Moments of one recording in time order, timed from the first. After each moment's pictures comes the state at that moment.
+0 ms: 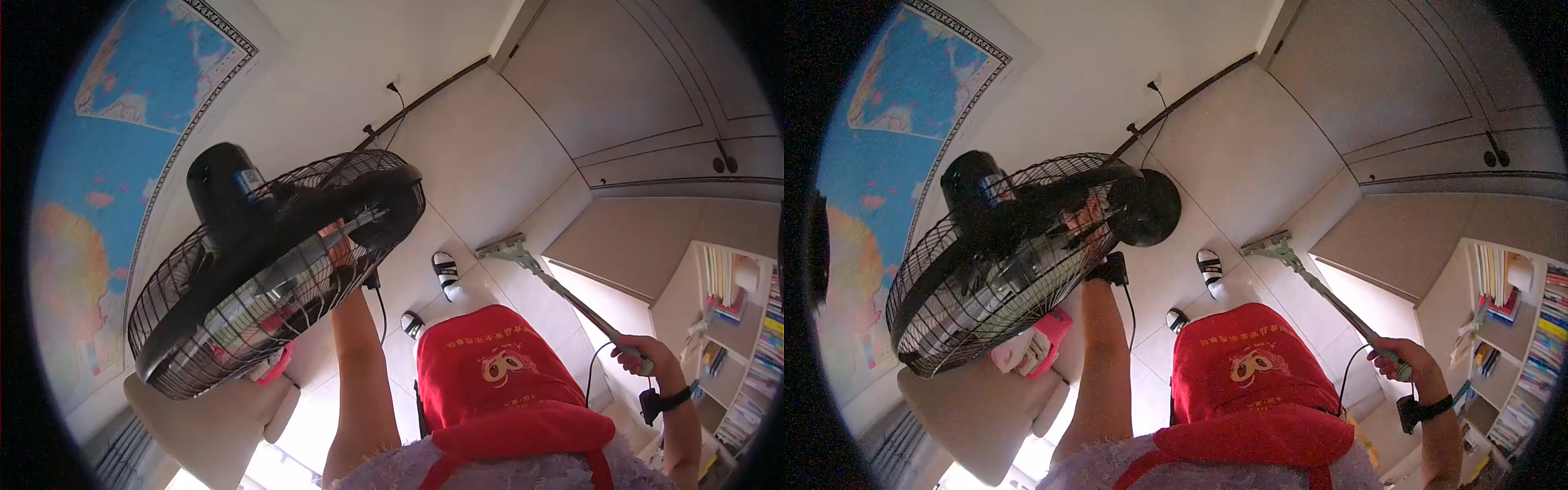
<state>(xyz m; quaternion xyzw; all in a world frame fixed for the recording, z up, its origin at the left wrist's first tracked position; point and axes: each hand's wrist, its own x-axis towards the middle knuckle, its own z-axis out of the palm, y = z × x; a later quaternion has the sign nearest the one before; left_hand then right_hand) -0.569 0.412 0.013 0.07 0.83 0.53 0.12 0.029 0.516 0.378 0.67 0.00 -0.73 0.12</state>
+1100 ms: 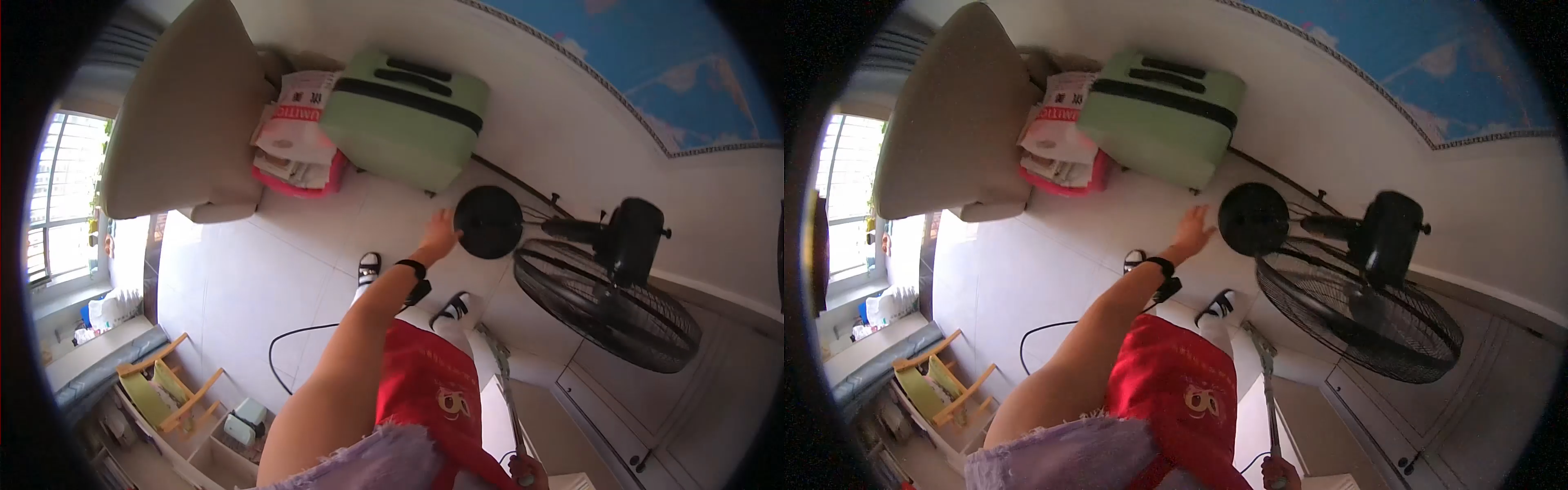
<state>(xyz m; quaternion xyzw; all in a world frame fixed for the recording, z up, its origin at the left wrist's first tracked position) -0.572 0.220 0.026 0.08 0.91 0.35 0.21 -0.131 0.424 0.386 0.63 -0.05 -0.75 0.20</state>
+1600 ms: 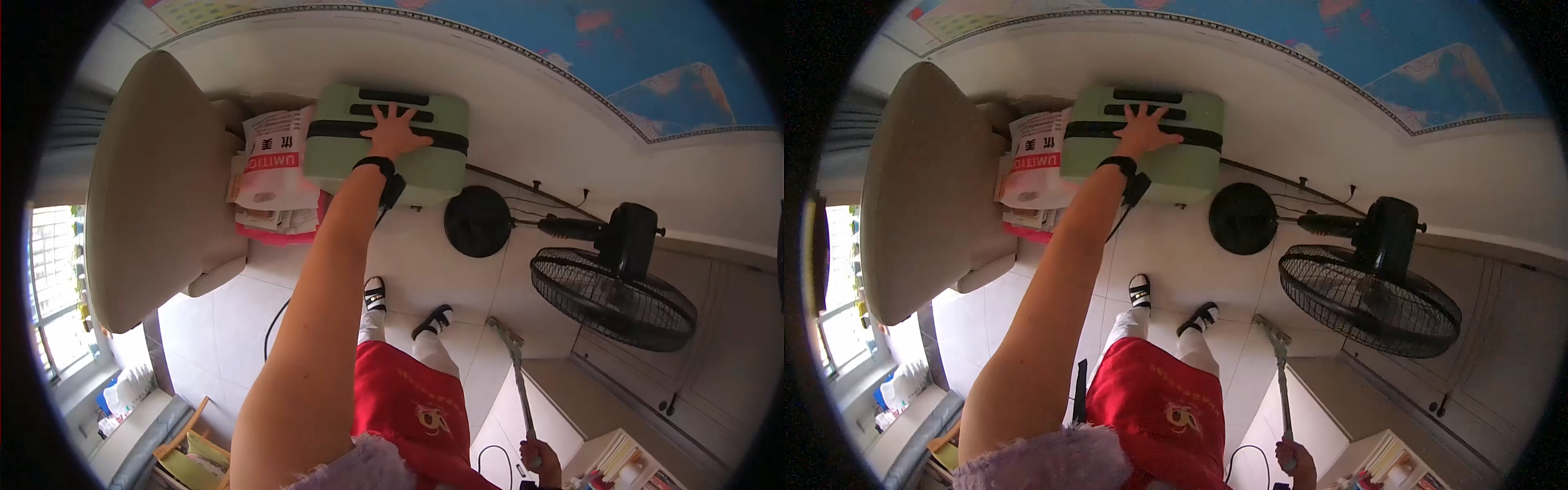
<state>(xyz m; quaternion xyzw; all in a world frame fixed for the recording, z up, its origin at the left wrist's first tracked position) -0.863 0.153 0.139 0.14 0.96 0.14 0.21 -0.122 0.320 0.333 0.72 -0.03 -0.68 0.11</state>
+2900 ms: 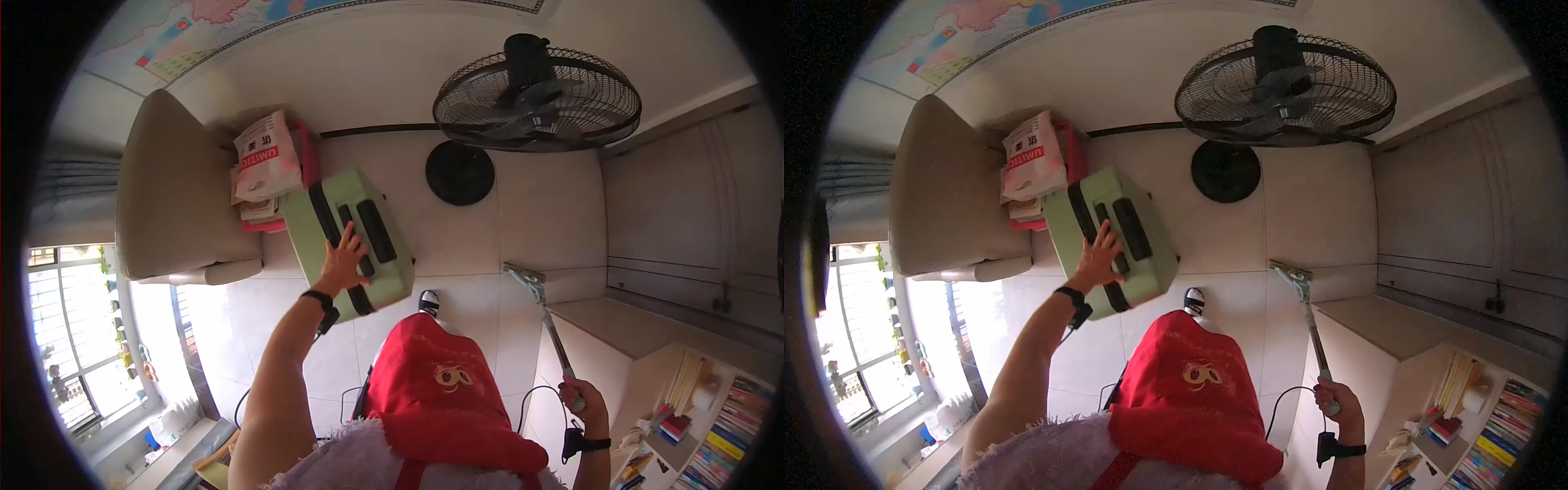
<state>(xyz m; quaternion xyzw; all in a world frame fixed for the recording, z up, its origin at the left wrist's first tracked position) -0.446 0.005 0.176 0.45 0.87 -0.11 0.20 0.043 0.354 0.329 0.61 -0.03 -0.79 0.12</state>
